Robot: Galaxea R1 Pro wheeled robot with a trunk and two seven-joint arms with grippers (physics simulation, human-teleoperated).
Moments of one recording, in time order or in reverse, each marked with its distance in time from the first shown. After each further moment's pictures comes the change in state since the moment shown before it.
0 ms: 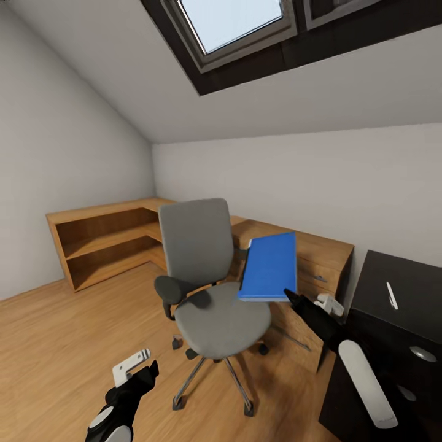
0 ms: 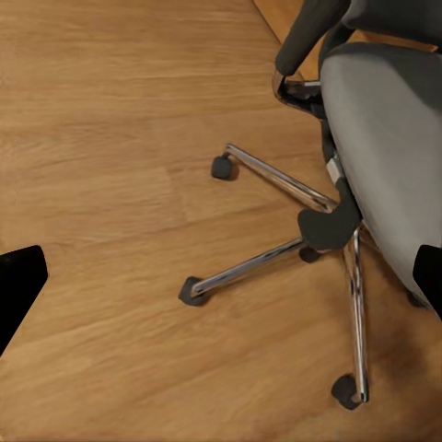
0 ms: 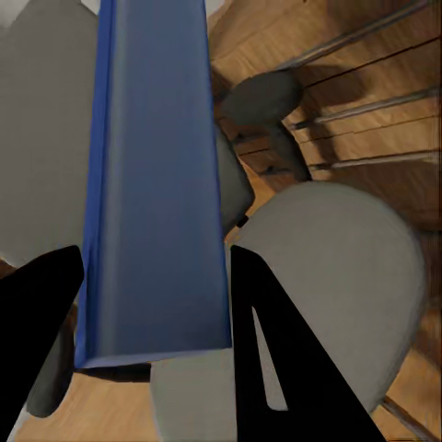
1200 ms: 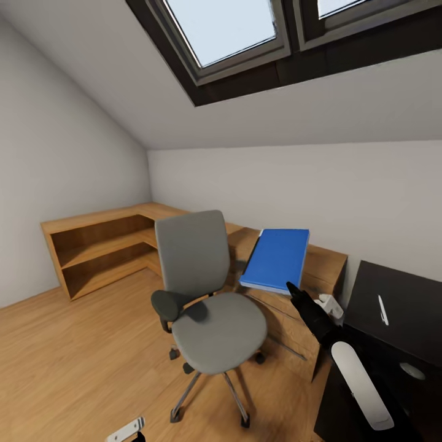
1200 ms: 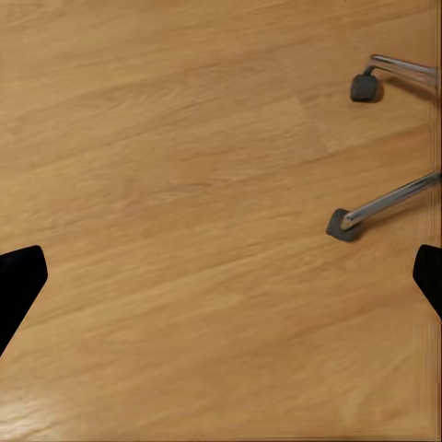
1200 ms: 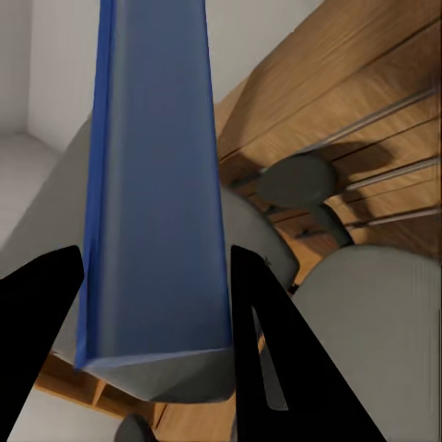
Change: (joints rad) left arm 0.000 -0.116 -0.134 0.658 -0.082 -0.295 -0.084; right arm 0.000 -0.002 0.076 0.014 -0.146 -0.243 -0.070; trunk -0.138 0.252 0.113
